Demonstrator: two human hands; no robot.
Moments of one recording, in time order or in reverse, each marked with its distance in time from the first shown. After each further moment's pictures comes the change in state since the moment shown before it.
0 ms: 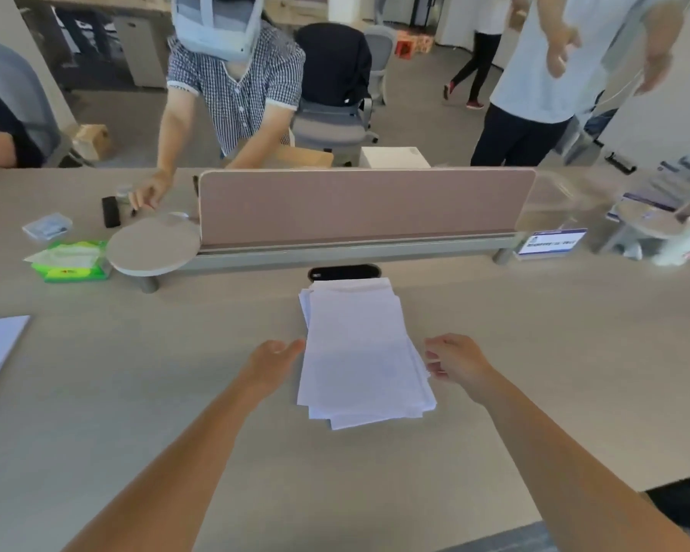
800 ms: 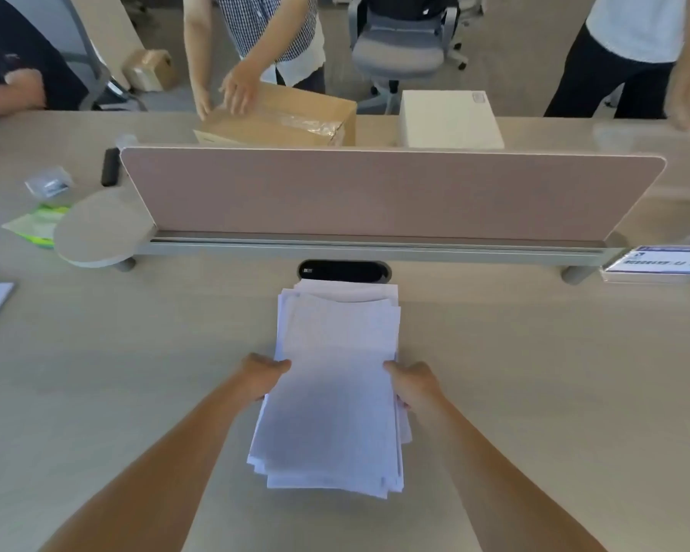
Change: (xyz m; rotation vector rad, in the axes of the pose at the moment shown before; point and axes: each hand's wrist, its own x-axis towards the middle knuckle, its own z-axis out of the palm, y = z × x) left_hand 0.134 0.030 0.090 -0.089 0.110 -0.521; right_hand 0.179 0.002 0.024 -0.256 -0.210 0.248
